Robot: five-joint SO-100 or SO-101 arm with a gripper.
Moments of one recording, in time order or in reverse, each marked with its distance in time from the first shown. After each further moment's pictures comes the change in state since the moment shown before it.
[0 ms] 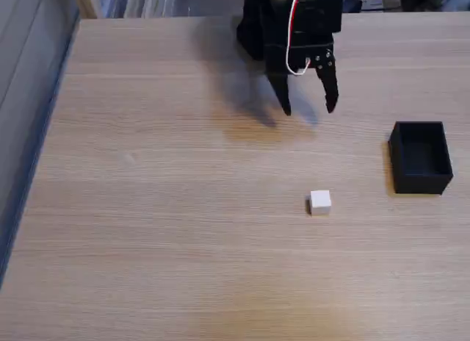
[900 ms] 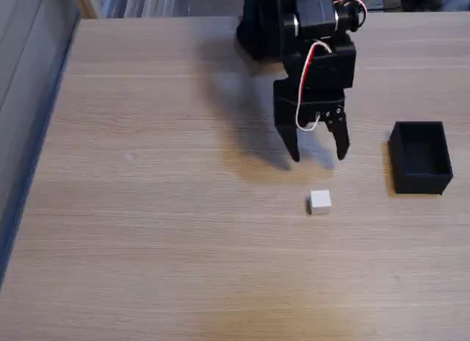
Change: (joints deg) arm -0.1 -29.4 -17.2 -11.5 2.3
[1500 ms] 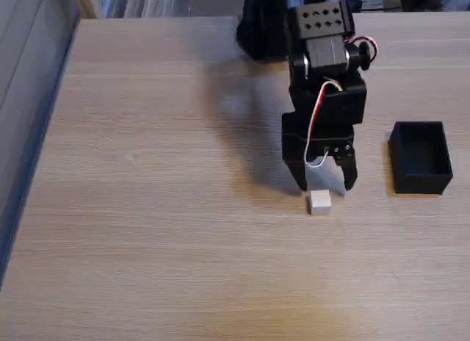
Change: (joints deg) arm -0.6 -17.8 -16.2 -0.3 1.7
